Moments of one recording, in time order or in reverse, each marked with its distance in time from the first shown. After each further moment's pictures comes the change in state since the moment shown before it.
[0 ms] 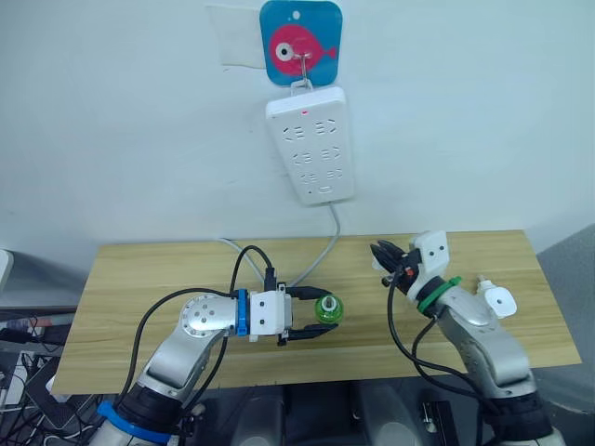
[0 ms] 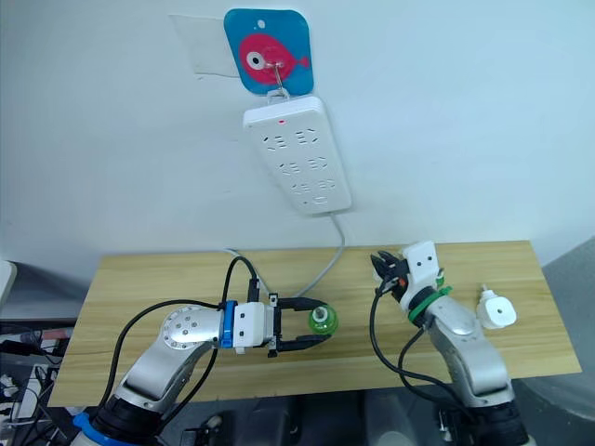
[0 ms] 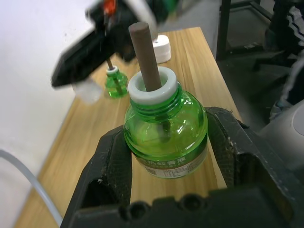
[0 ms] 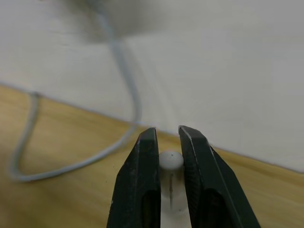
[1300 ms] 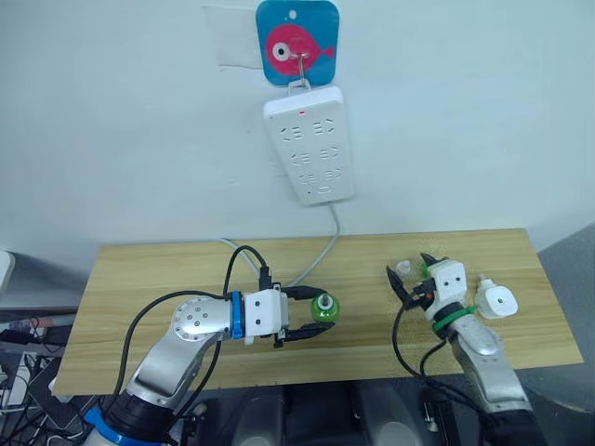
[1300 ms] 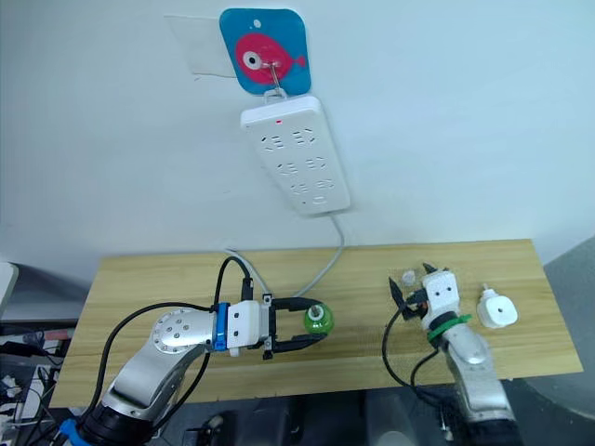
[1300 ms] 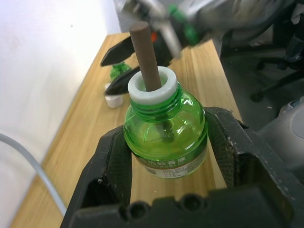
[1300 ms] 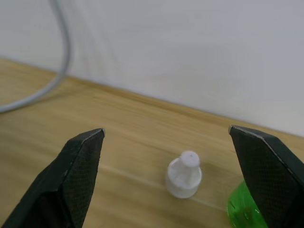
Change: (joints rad) left arm 0.031 0.026 0.022 -0.079 -0.026 0.077 0.038; right arm 0.202 -0.116 -0.078 -0.010 -0.061 -0.208 0.109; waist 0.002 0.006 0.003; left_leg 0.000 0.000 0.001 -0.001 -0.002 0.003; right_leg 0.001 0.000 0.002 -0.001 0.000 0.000
